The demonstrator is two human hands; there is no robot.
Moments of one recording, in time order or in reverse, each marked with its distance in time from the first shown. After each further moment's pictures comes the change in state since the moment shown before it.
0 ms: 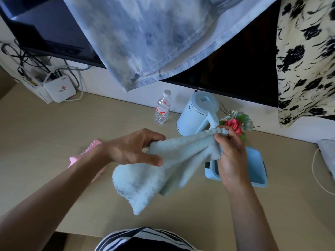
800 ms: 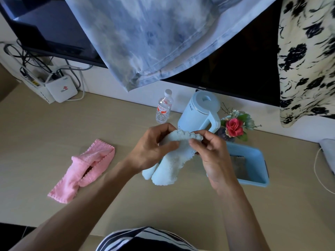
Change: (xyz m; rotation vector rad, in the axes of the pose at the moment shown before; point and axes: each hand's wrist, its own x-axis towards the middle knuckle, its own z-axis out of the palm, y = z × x) left_hand 0.027 -0.001 0.048 -0.311 0.479 0.105; right_hand -0.016 0.003 0.024 -0.085 -0.291 0.099
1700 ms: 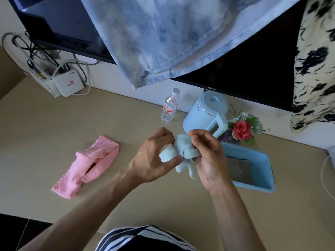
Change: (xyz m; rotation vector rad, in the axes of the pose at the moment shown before) left_hand -0.012 -0.036 -0.005 0.572 0.140 0.266; right_hand 0.014 0.016 0.024 0.259 0.014 0.090
